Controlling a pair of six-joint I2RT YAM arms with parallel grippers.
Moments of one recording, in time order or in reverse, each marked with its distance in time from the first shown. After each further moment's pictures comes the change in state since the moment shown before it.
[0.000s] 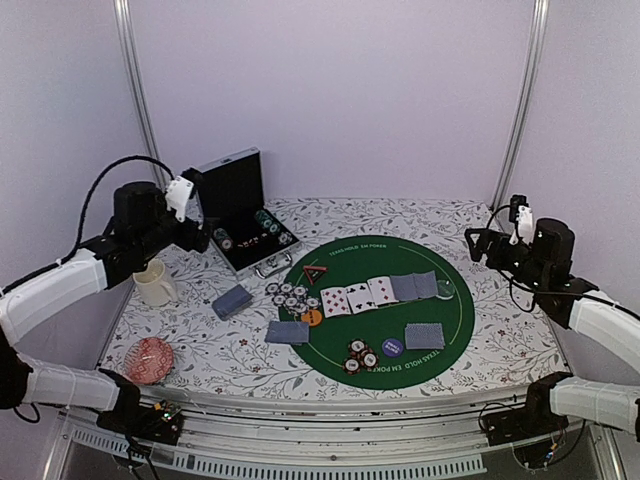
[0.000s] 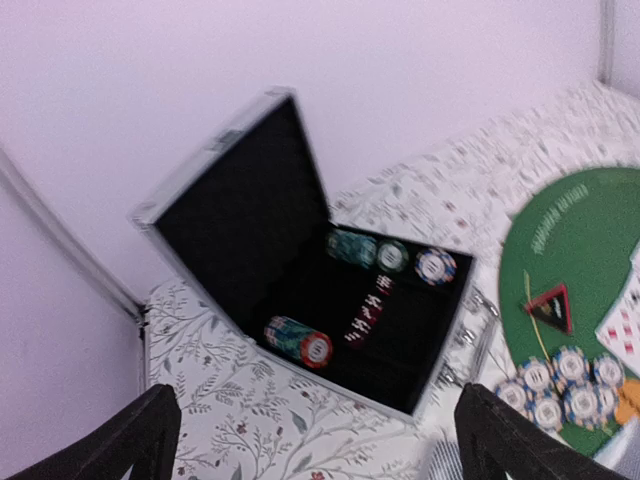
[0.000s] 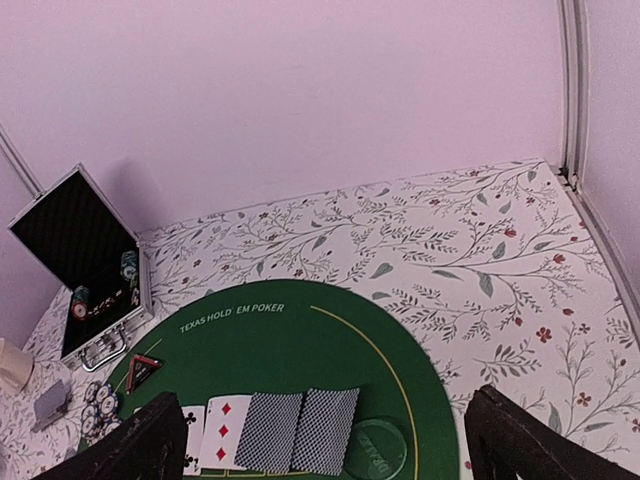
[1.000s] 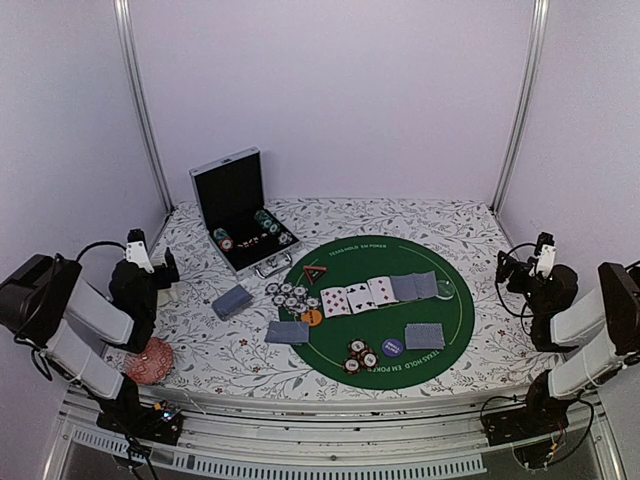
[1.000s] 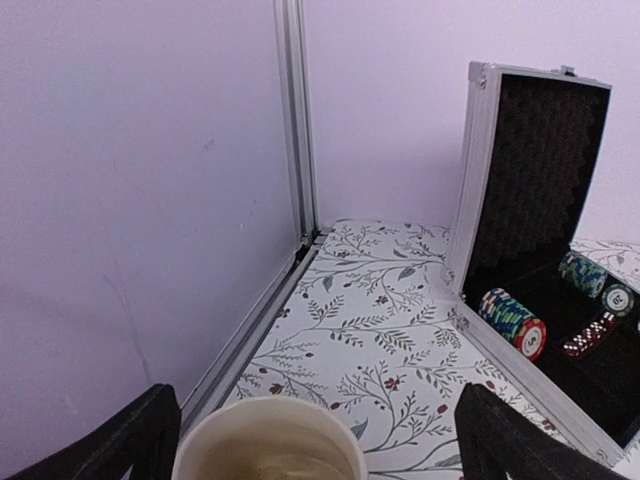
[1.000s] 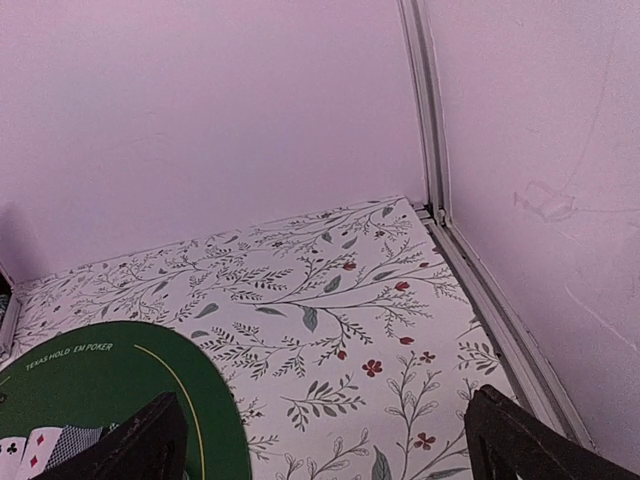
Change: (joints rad) left arm 0.284 0.338 -0.650 1.313 -0.345 -0.256; right arm -0.415 0.502 -0.360 1.048 -0.129 -0.135
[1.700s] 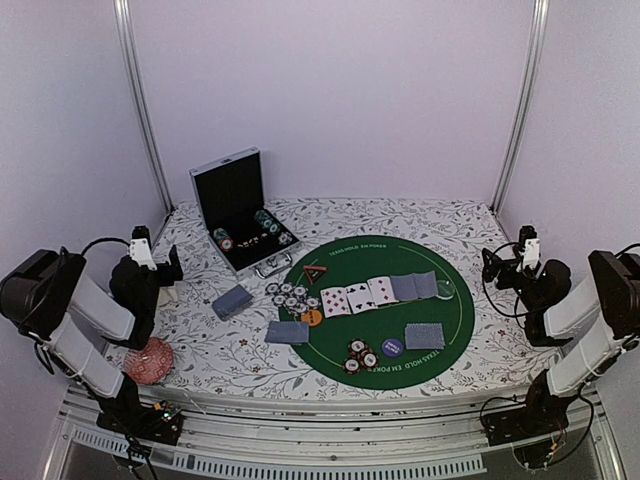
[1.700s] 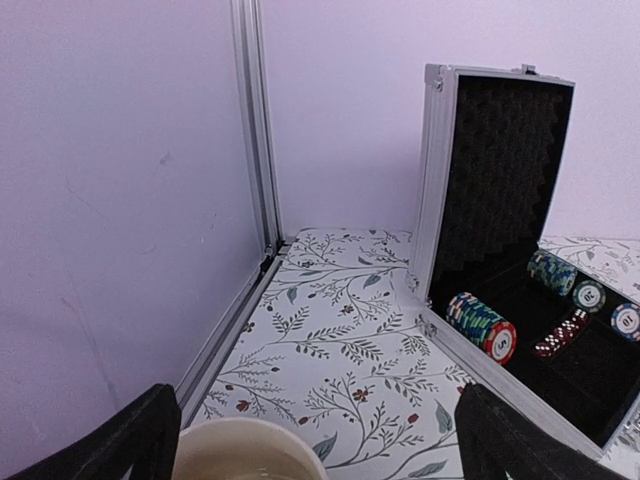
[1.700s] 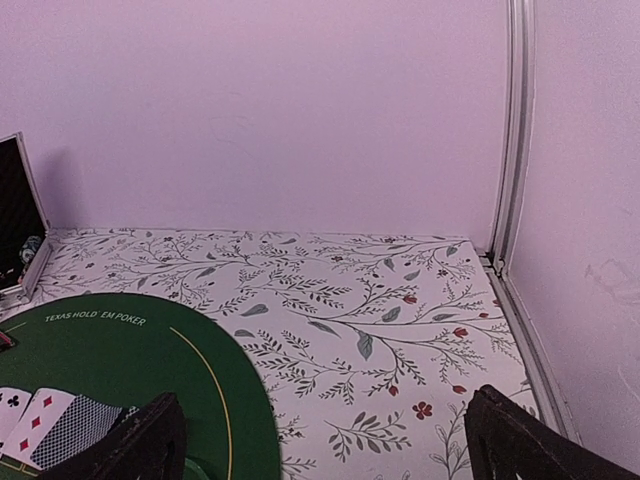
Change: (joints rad) left arm 0.025 0.058 0.026 0.059 0.133 0.018; right arm 0.063 0.114 0.053 0.115 -0.119 -0.162
